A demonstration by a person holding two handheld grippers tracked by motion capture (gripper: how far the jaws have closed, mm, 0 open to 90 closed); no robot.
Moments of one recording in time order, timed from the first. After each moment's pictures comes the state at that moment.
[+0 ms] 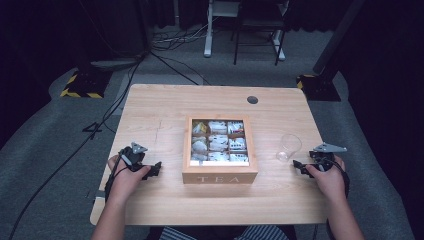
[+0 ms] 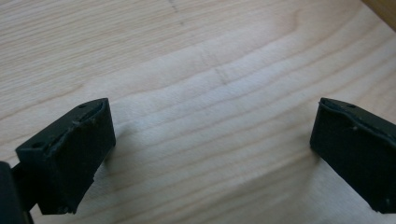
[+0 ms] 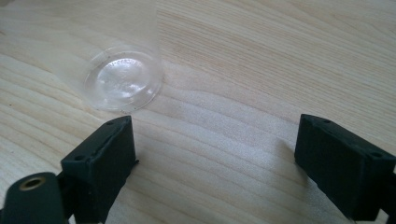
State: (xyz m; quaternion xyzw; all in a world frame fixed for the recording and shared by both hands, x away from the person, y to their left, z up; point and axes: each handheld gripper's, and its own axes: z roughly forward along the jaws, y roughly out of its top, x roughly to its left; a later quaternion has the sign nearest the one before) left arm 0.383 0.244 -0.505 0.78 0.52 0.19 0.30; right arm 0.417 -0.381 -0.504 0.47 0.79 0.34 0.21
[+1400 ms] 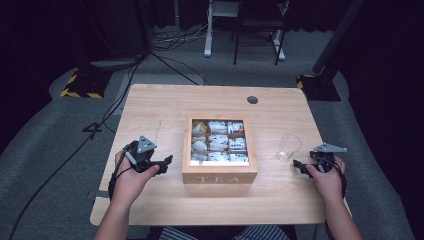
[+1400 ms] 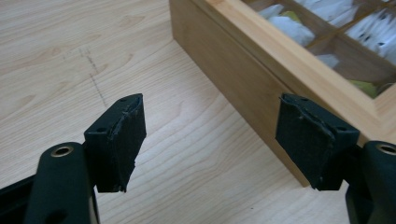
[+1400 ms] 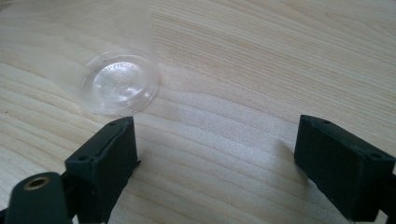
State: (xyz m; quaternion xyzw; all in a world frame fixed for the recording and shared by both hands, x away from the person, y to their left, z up) left arm 0.352 0.201 -0.422 0.79 0.44 0.19 0.37; right arm 0.416 -0.379 -0.504 0.48 0.78 0.34 0.21
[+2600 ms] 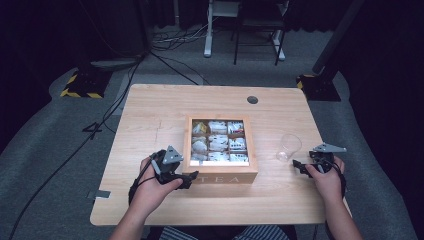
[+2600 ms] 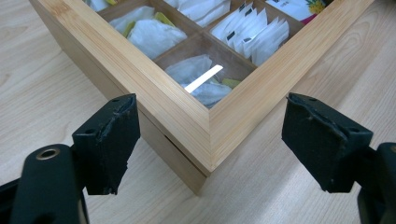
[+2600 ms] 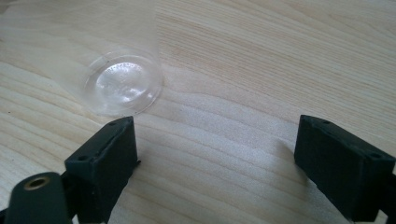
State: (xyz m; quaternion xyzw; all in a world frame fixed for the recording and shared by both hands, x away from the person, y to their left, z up) left arm 0.333 0.140 -0.428 0.83 0.38 0.13 0.39; right arm 0.416 -0.378 -0.504 0.48 0.78 0.34 0.21
